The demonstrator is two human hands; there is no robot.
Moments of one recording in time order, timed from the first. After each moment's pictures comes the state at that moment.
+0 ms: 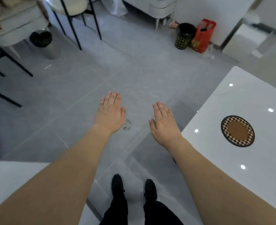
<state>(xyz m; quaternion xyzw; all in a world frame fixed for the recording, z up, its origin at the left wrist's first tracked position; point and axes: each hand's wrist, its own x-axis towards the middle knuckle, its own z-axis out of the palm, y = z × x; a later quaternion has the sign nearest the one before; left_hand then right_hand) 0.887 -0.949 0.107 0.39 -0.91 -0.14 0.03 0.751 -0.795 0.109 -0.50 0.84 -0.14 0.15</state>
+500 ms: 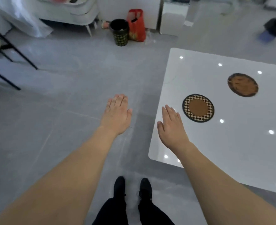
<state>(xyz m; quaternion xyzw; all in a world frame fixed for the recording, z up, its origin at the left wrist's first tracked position) 0.696 -0.918 0.104 0.12 -0.98 -0.14 -0.03 0.651 -0.710 0.089 -0.24 0.95 -0.18 0.12</state>
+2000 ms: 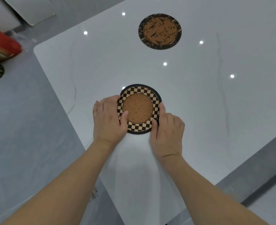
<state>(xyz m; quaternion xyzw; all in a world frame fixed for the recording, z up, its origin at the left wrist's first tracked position) 0.442 -0.758 -0.076 -0.20 -0.95 -0.24 0.01 0.543 -0.613 -0.079 0.24 0.95 -0.17 -0.10</state>
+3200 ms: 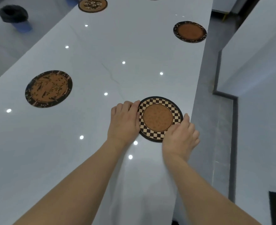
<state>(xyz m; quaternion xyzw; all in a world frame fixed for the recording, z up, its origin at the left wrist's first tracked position) 0.466 -0.484 -0.085 -0.56 -0.80 -0.21 -0.02 0.615 -0.446 -0.079 0.74 0.63 -0.13 -0.20</state>
